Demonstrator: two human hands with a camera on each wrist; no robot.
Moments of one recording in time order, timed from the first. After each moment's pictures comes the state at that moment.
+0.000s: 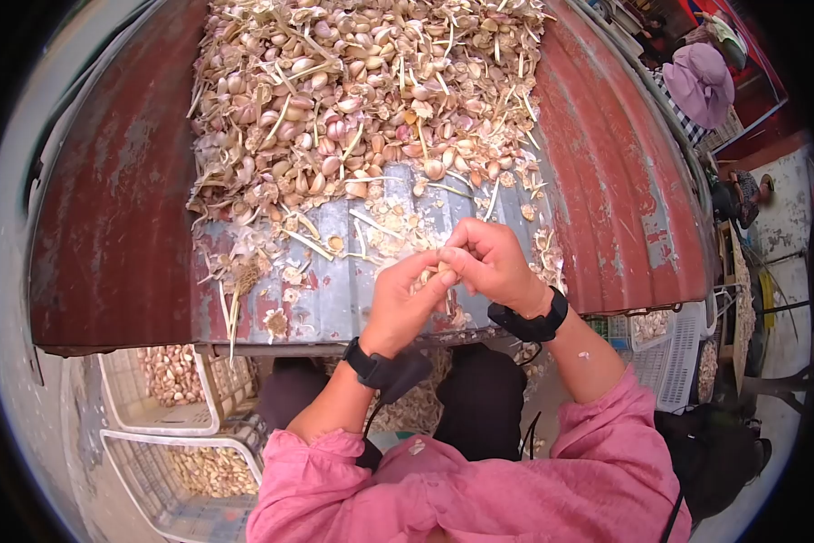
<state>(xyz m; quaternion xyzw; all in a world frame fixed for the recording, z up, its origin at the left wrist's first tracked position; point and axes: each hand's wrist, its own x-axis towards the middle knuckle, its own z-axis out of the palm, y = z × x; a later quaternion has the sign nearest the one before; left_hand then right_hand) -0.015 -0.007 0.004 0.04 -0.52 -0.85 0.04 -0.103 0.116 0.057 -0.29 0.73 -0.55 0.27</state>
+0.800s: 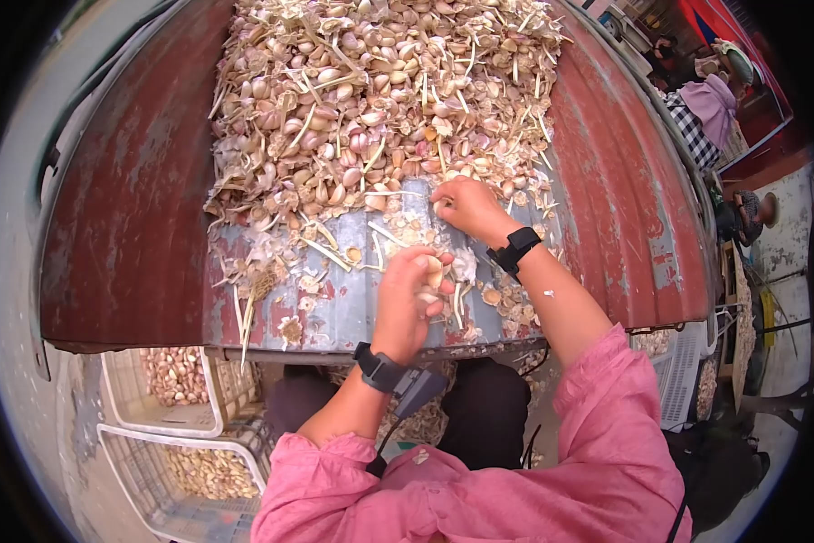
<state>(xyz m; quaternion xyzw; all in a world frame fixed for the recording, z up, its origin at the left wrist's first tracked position) -0.025 -0.013 0.000 0.15 -0.26 -0.95 0.04 -0.202 0.072 -0.003 -0.40 0.90 -0.19 0.06</state>
